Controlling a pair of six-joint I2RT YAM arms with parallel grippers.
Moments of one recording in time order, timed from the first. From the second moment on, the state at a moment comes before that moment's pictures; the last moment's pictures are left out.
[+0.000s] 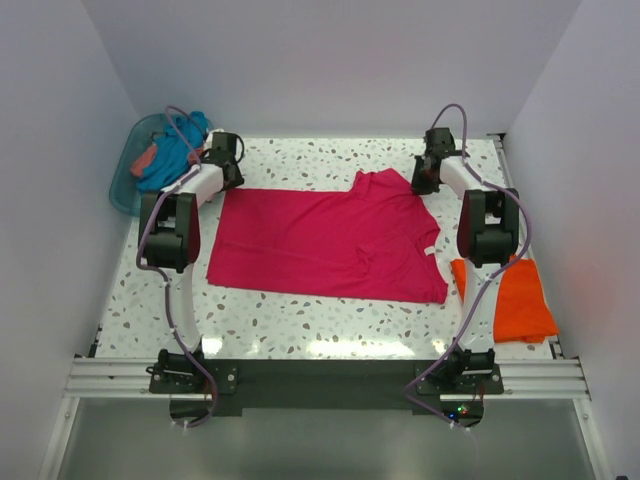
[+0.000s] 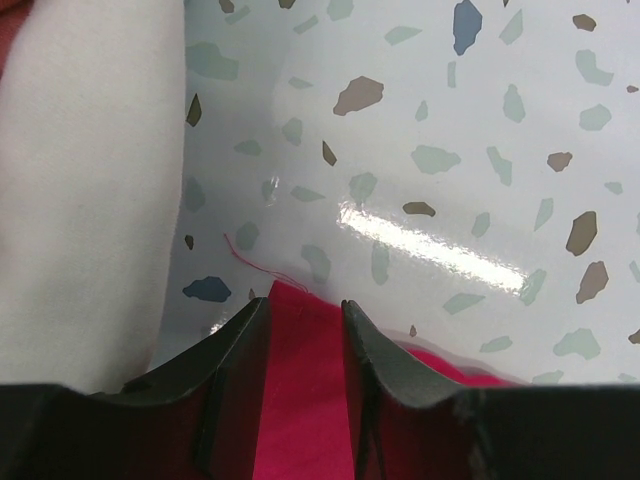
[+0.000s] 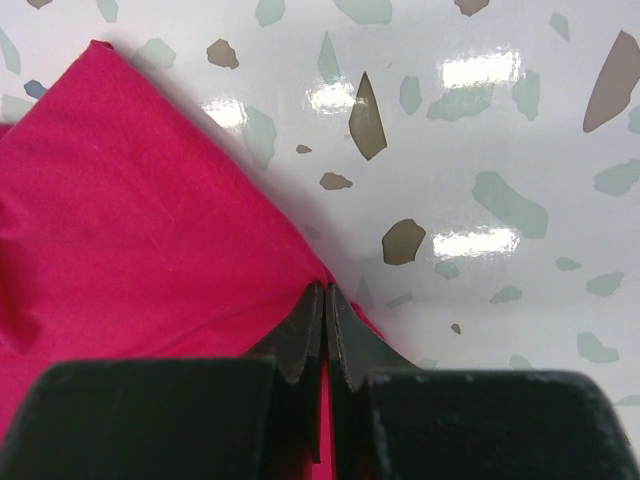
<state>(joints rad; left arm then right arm) -0.10 2.19 1.64 -0.30 -0.30 -0.41 0.05 2.26 1.80 -0.55 0.01 0.26</state>
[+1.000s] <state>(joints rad) -0.10 2.22 1.65 -0.24 -0.25 -0.41 0.02 2.22 1.75 -0.52 -0.02 0.27</state>
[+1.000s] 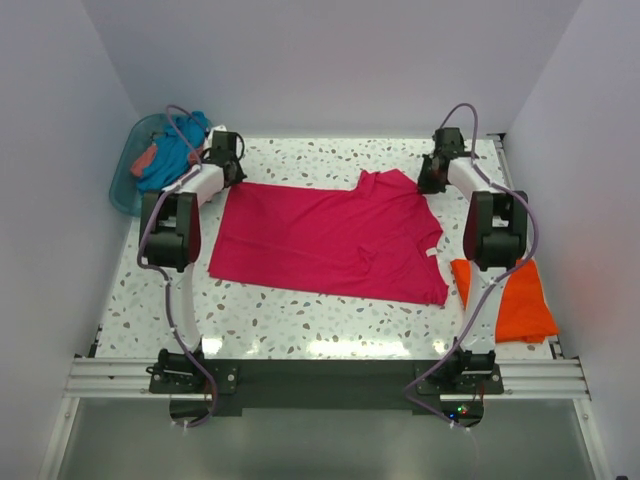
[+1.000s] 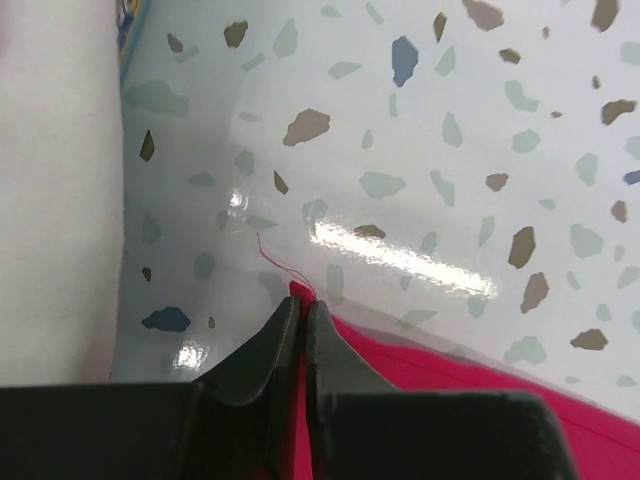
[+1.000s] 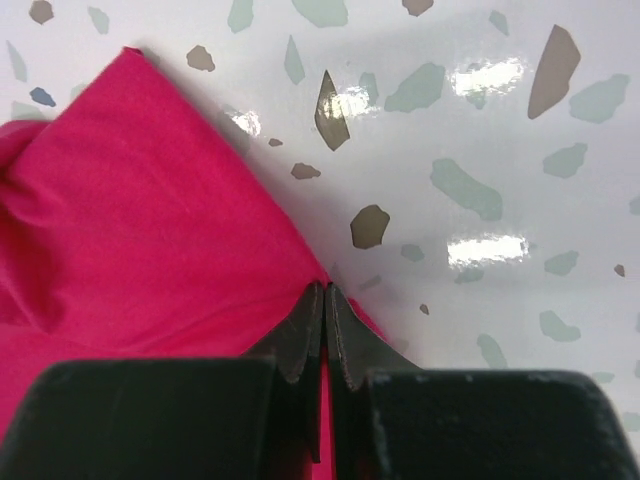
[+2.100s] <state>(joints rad) -0.05 1.79 1.20 -0.11 -0.20 -0.49 0.01 1.65 1.22 -0.47 -0.04 0.34</state>
